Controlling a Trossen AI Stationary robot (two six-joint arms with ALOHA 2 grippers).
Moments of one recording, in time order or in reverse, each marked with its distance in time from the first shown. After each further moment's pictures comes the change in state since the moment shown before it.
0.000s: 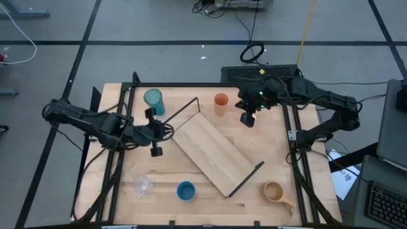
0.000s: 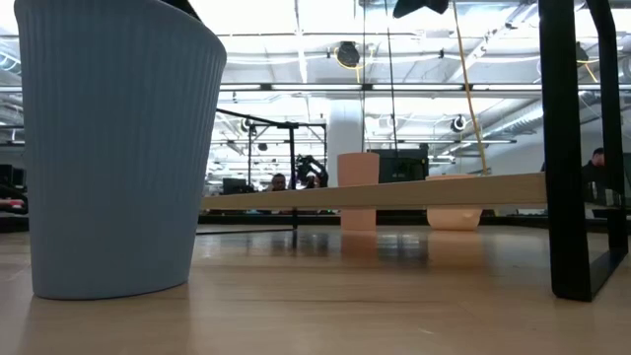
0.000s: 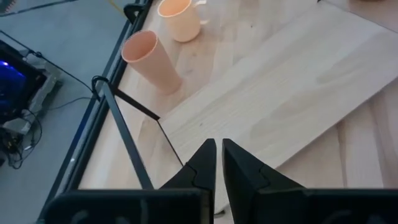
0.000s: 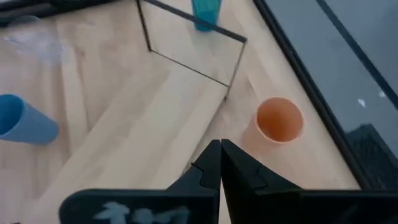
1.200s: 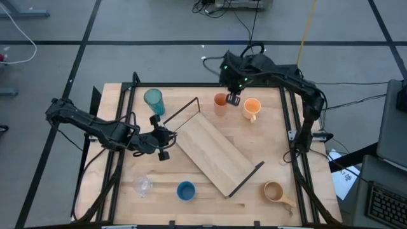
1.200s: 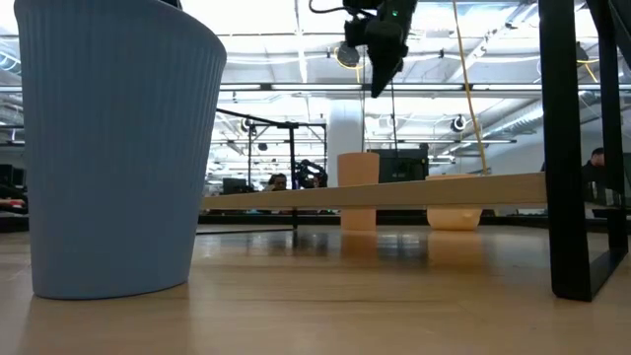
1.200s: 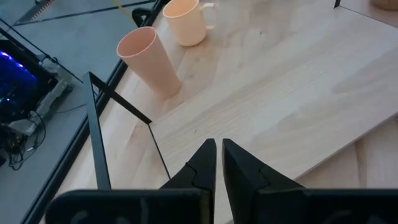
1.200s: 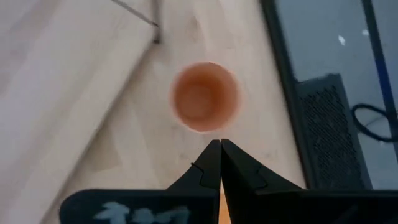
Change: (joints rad) left arm -0.033 0.000 -0.236 0.310 -0.092 -0.030; right arm -0.288 0.441 0.319 -0.236 -0.066 -0.338
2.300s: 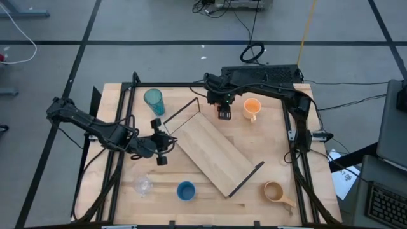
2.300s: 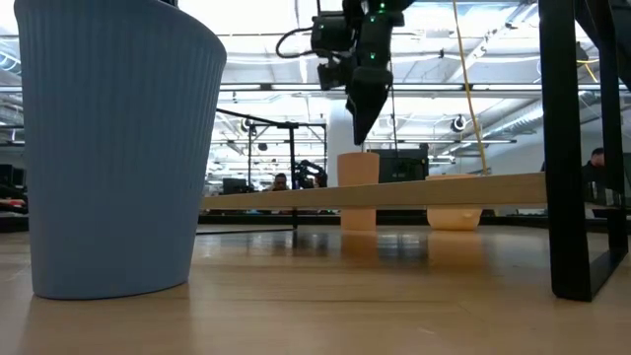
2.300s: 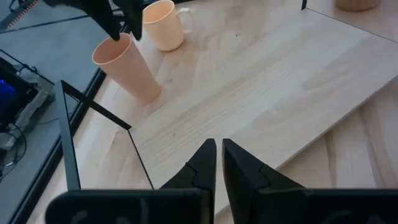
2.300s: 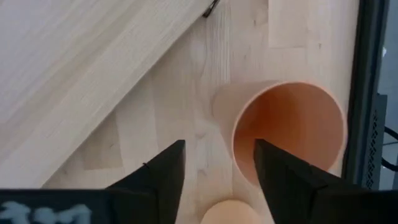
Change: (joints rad) left arm -0.052 0.003 0.000 0.011 0.030 0.005; right arm 0.080 0.143 -0.134 0.125 -0.010 -0.122
